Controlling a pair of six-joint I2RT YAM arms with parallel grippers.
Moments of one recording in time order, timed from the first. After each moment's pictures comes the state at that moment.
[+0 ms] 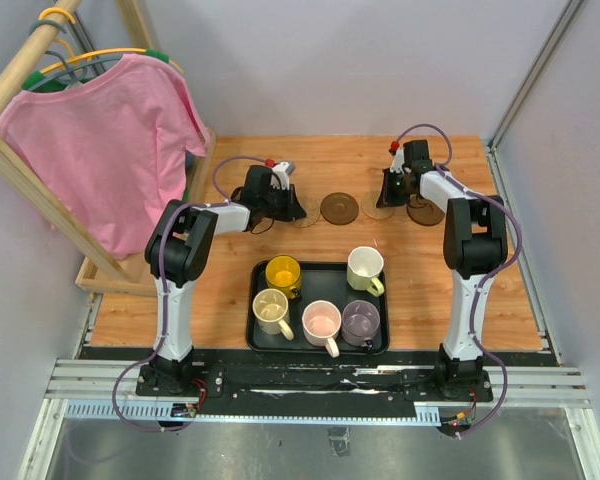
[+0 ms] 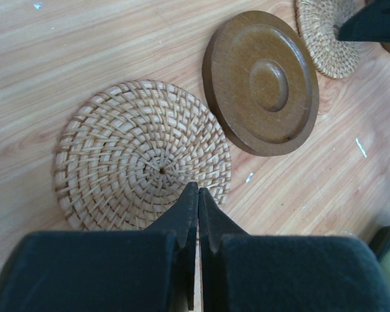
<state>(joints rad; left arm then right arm) -0.38 2.12 1.28 0.26 0.46 -0.31 0.11 2.16 1.61 -0.41 -0.33 0.13</state>
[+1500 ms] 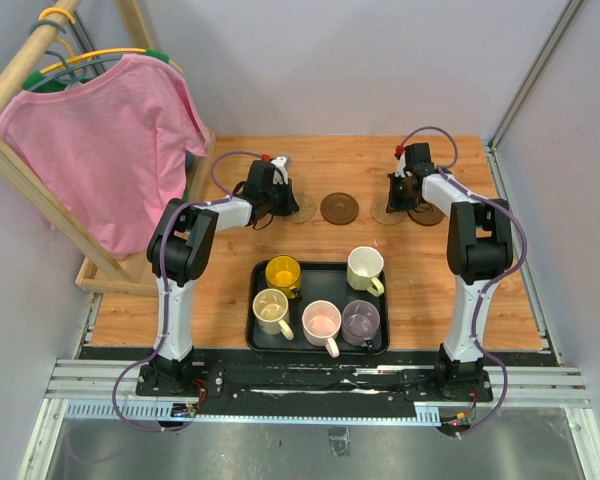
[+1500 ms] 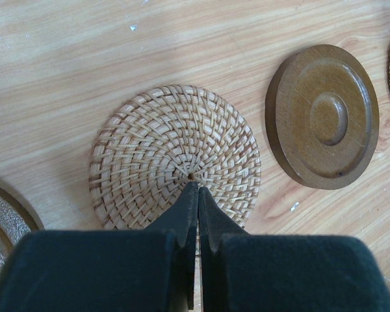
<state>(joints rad) -0.38 2.13 1.35 0.15 0.24 -0.31 0.11 2.09 1.53 -0.44 -0.16 0.13</state>
